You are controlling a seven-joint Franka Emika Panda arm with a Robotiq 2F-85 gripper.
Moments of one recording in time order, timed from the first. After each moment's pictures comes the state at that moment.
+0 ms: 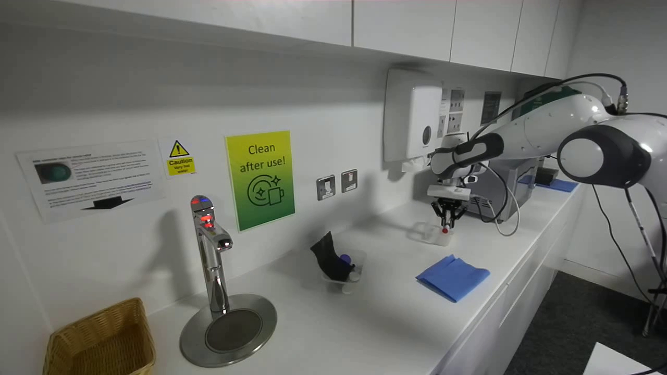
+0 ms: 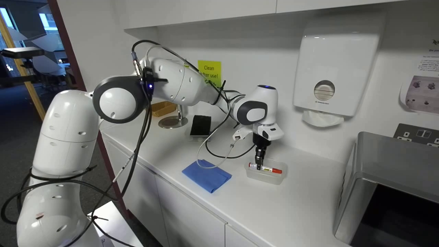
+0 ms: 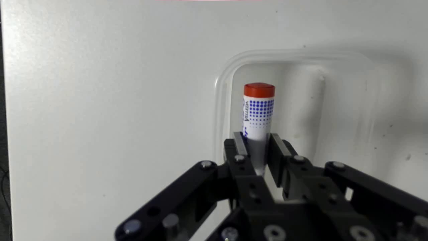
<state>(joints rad) -0.19 0.48 -0.23 -1.59 0.07 2.04 0.81</state>
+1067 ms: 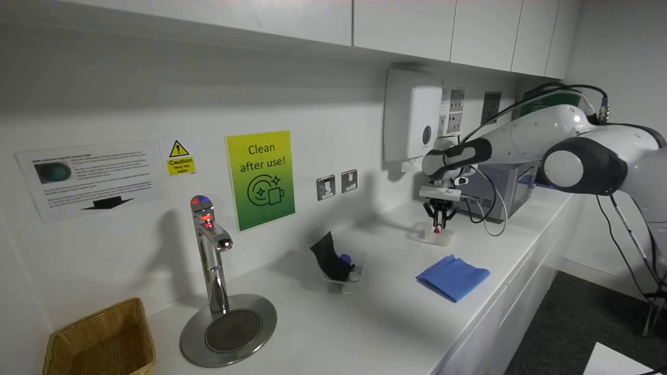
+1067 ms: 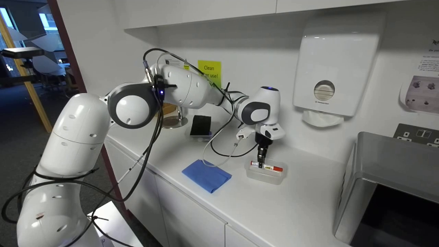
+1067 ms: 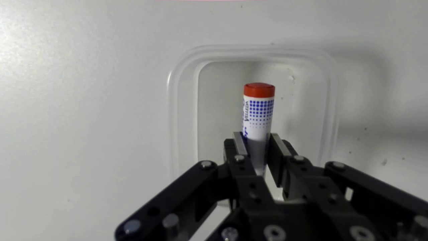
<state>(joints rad) -0.18 0.58 -0.22 -1.46 0.10 2.00 0.81</state>
